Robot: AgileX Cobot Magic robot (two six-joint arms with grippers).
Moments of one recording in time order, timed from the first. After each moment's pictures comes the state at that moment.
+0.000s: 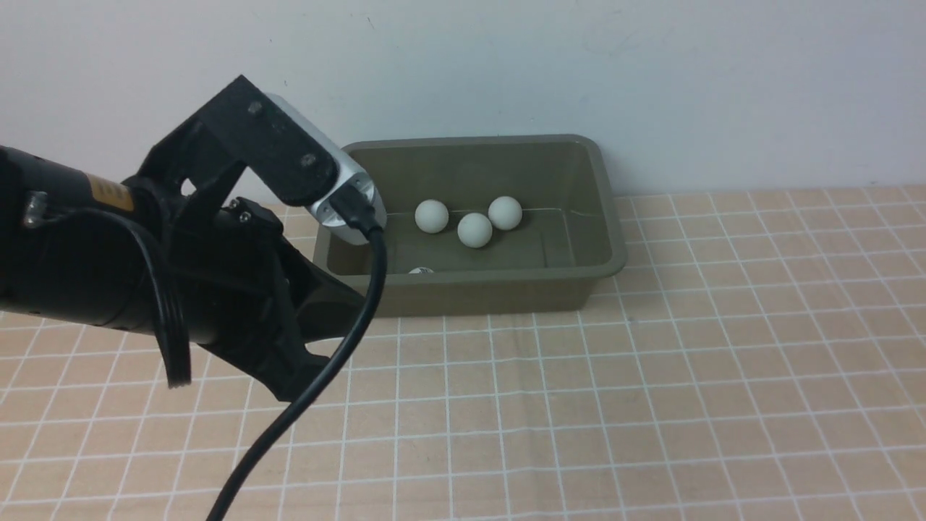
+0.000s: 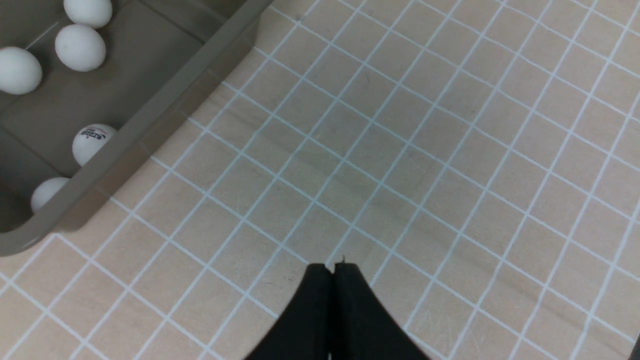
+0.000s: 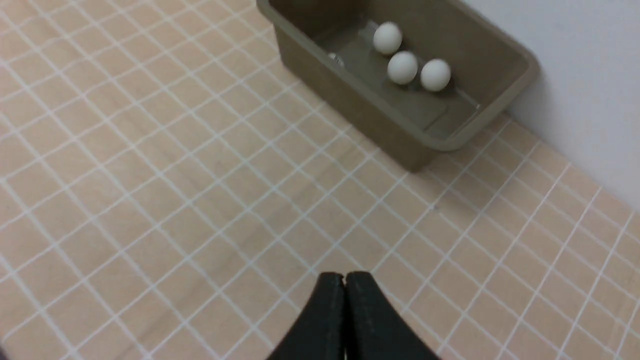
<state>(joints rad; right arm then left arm) 0.42 0.50 -0.85 0.22 1.02 -0.40 -0.38 1.17 -1.04 -0.55 0.86 0.72</state>
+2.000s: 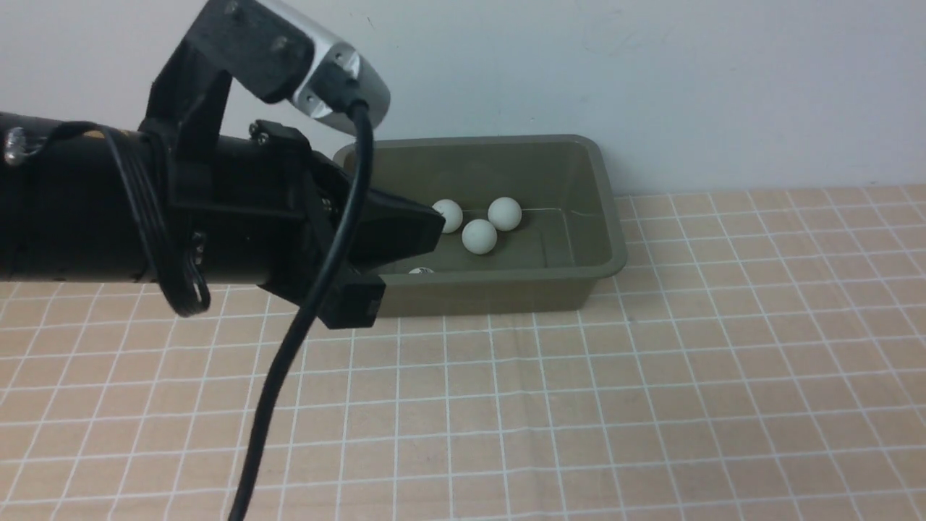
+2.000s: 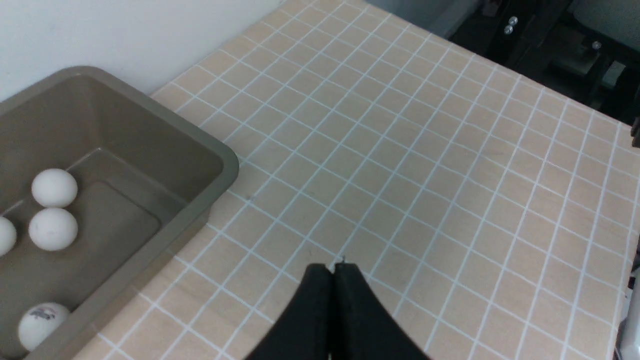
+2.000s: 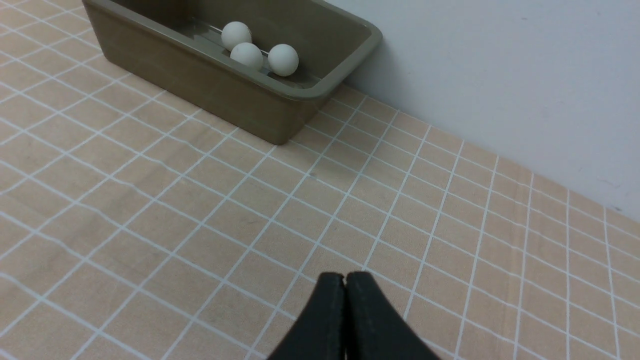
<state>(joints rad) 0.42 0.16 -0.33 -0.16 0.70 -0.08 -0.38 1.13 -1.04 -0.93 0.72 0.94</state>
